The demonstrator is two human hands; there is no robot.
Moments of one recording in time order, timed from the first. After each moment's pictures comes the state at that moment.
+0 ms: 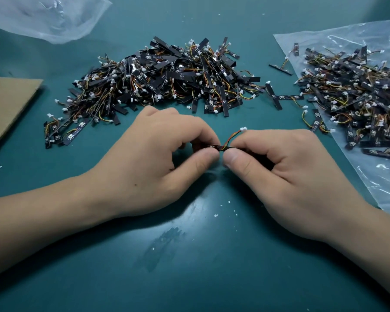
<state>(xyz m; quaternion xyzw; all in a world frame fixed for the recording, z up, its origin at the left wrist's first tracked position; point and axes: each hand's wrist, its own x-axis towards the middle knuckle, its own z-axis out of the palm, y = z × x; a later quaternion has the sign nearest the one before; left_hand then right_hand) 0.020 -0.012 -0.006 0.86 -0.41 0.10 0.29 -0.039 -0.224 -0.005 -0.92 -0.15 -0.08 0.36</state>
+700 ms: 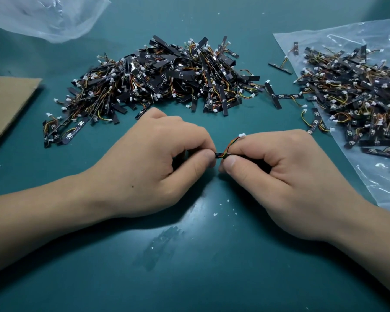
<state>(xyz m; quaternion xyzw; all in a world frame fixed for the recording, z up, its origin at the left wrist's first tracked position) 0.018 -0.012 -0.005 0.85 -0.44 0.07 0.28 -0.040 -0.224 -0.005 -0.92 -0.15 -0.06 0.35</state>
